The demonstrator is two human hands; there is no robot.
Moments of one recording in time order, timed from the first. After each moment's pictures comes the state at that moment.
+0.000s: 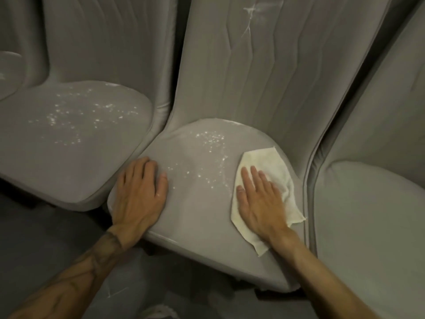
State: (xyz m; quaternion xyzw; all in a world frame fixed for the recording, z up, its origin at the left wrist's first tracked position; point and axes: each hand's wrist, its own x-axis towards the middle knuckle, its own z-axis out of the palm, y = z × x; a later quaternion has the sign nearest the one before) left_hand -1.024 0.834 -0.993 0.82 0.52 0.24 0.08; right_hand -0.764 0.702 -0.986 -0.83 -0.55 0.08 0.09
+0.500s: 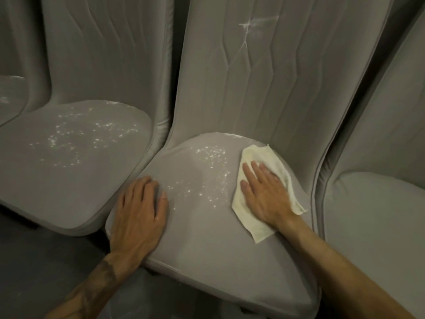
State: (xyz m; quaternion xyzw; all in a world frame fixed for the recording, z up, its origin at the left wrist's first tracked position) left_hand -1.024 0.834 -0.995 0.83 0.51 0.23 0.08; right_hand -0.721 0.760 -0.985 -0.82 -0.57 0.05 0.05
